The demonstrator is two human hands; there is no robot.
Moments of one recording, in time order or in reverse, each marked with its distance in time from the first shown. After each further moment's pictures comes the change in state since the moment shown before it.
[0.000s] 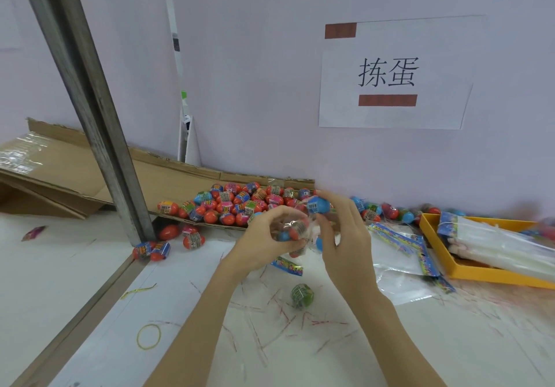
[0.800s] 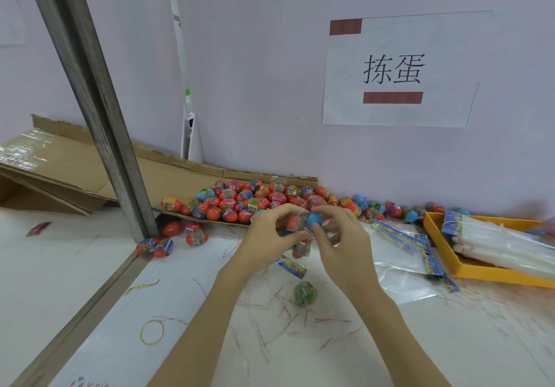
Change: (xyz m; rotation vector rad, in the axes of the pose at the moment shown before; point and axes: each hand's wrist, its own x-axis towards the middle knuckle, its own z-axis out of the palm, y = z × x) left_hand 0.001 -0.002 0.007 0.025 0.077 0.134; right_hand -0.002 -0.004 0.000 -0.006 -0.141 0.239
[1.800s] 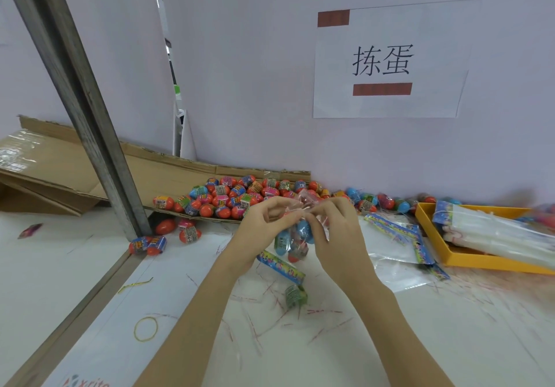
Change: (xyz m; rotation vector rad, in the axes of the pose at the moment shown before) left_hand 0.001 0.011 0.003 -0.330 -0.011 -0.239; right_hand 0.000 0.002 -0.005 -0.214 0.019 -0.137
